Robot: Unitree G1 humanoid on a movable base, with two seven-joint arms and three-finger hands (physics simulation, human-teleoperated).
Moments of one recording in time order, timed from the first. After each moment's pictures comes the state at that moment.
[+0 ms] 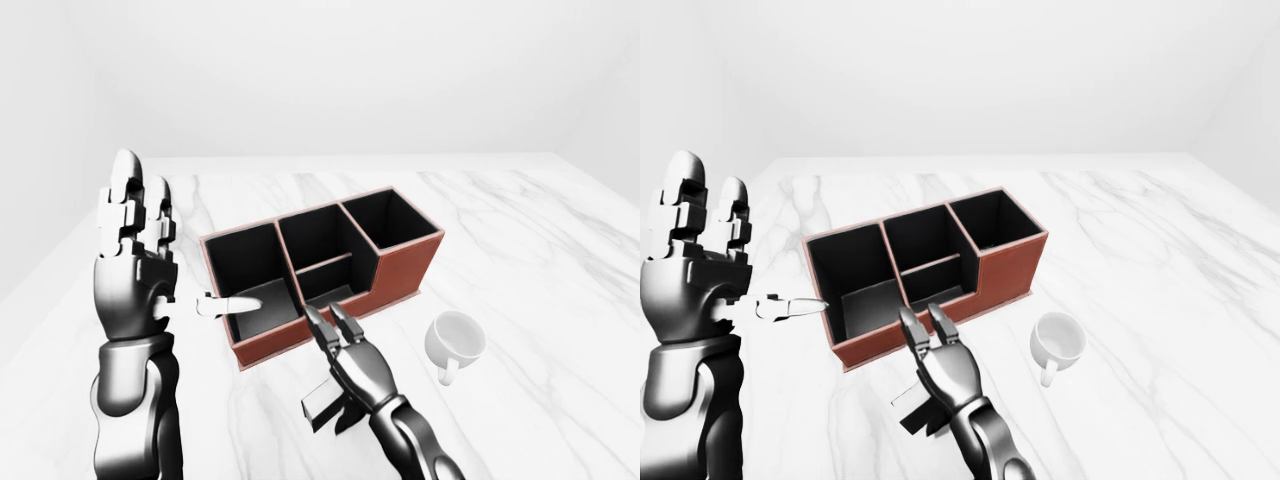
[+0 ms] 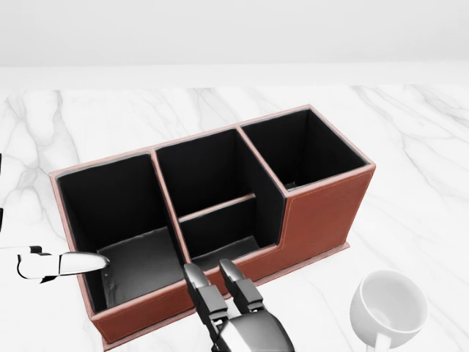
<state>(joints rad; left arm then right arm) -0.03 0.09 0.24 -0.64 -0.11 0.09 -0.11 0.24 -0.09 0.49 -0.16 -1.07 -0.06 0.01</state>
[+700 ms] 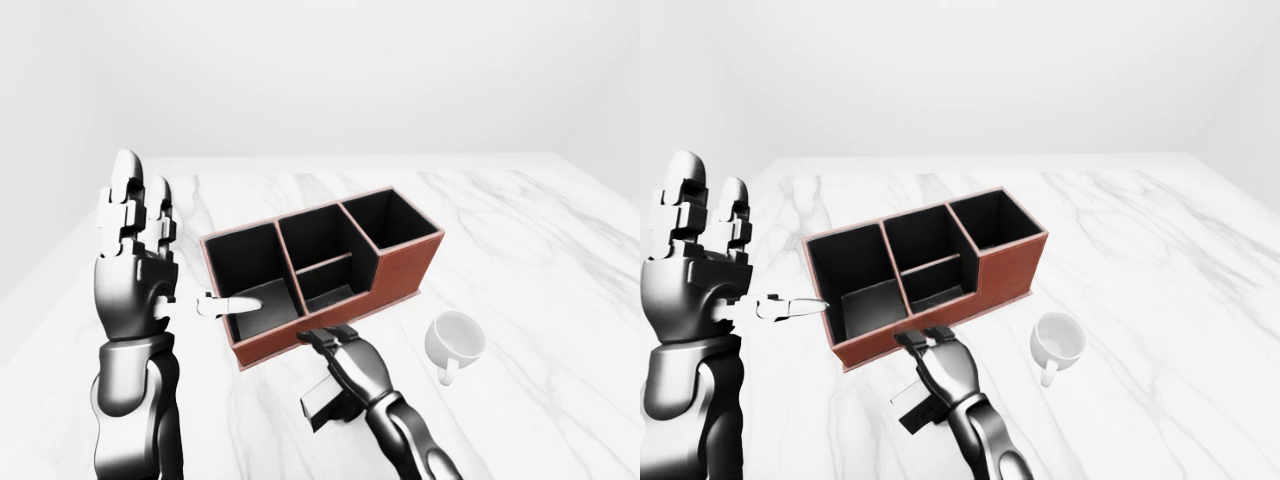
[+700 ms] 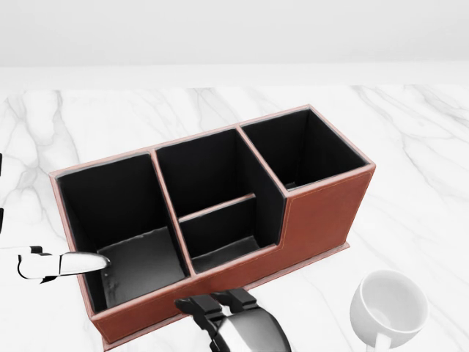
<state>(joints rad) -0.03 0.09 0.24 -0.64 -0.11 0.09 -0.11 0.20 -0.05 0.47 -0.07 -1.08 -0.09 -0.01</state>
